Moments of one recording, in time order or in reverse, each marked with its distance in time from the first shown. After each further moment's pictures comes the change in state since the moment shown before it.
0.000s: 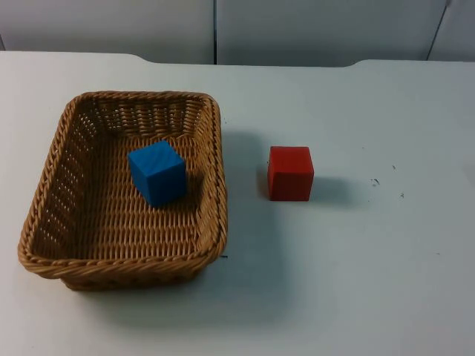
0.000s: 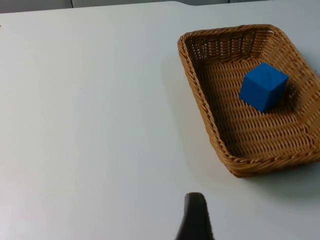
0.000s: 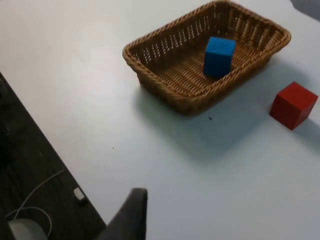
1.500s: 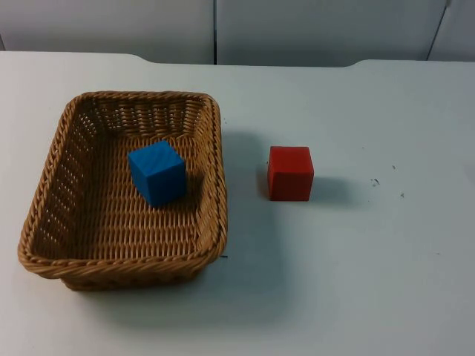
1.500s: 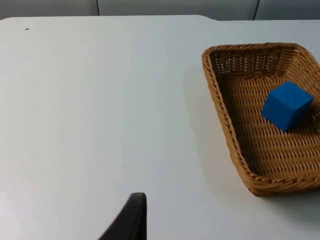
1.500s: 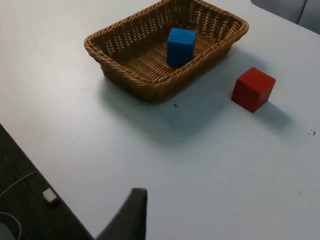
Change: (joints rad) right arm 0.000 -0.139 0.025 -0.126 0.095 0.080; left arm 0.000 0.000 0.035 0.061 -0.075 -0.078
